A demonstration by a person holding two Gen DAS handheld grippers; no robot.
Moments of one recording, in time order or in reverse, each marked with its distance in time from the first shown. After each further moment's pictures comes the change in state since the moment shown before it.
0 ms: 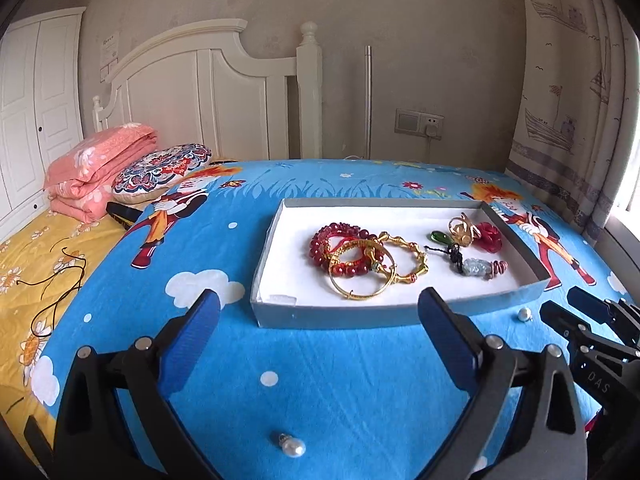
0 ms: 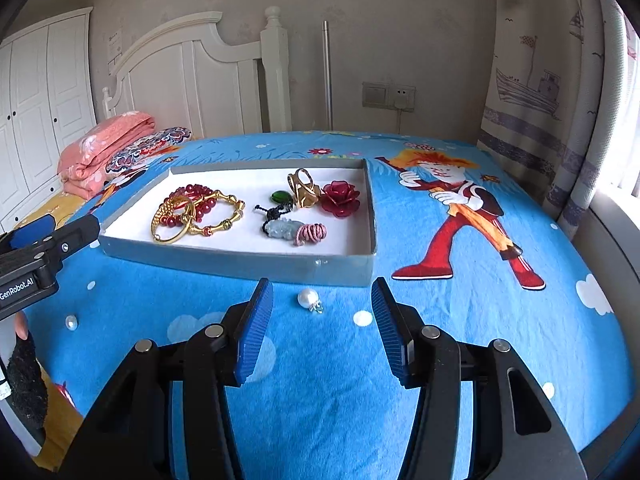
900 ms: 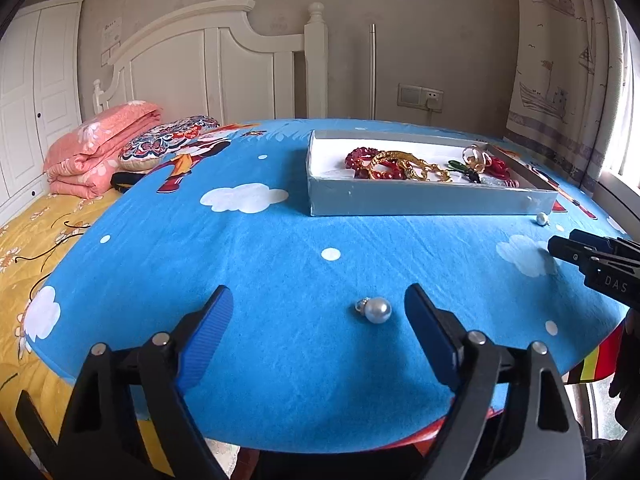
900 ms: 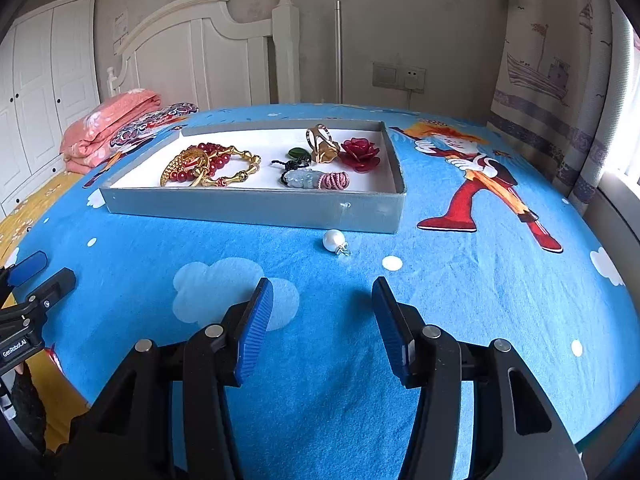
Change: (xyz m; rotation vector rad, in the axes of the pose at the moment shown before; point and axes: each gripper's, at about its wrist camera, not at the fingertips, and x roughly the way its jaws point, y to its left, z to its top) left arm -0.014 0.047 -0.083 0.003 0.048 -0.028; right arm 0.009 0.018 -0.027 -0.024 0.053 0.011
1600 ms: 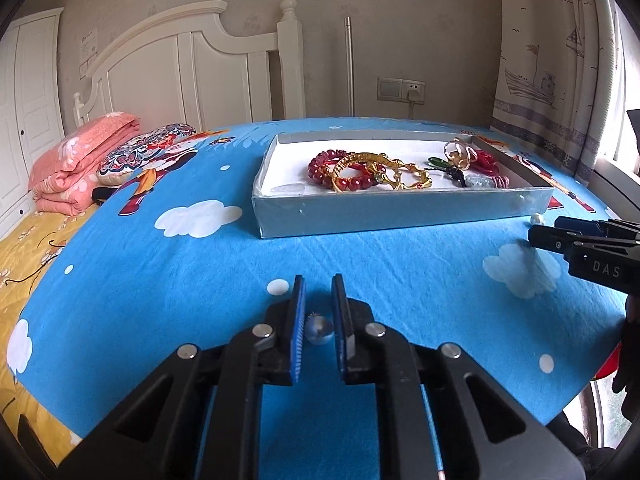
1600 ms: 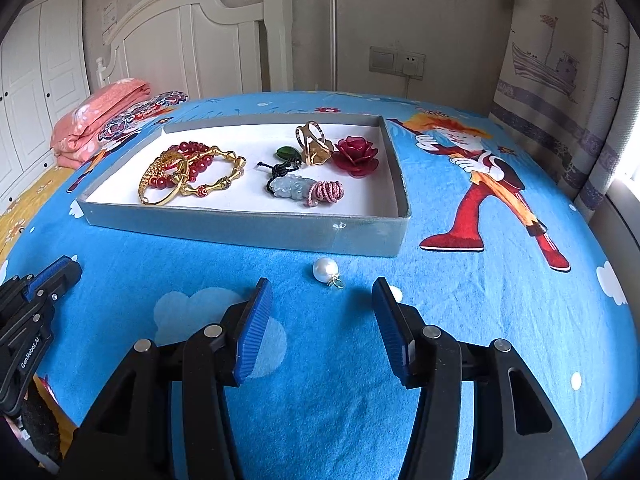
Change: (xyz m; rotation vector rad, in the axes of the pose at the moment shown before) left arm 0.030 -0.029 0.019 0.057 0.004 -0.028; right arm 0.025 -0.004 0.027 0.010 0.080 -0.022
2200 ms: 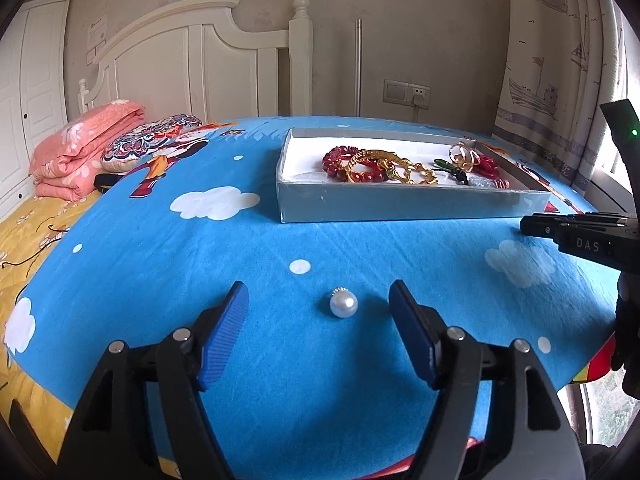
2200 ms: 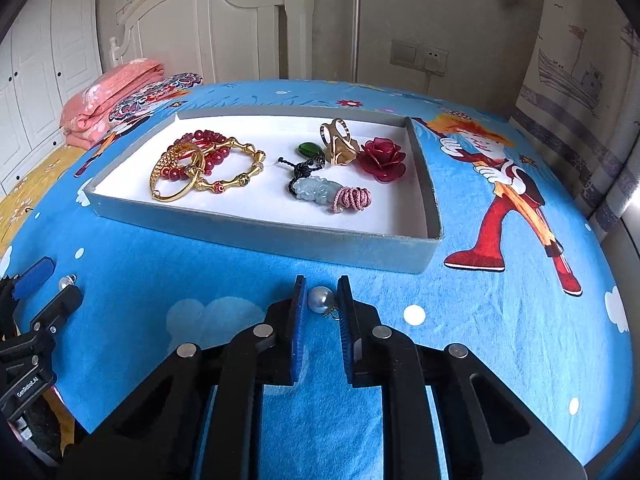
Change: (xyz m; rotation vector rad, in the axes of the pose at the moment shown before) left arm -0.014 0.017 -0.012 -0.049 -0.002 -0.016; right arm 0.002 0.012 0.007 -0.068 0.041 0.039
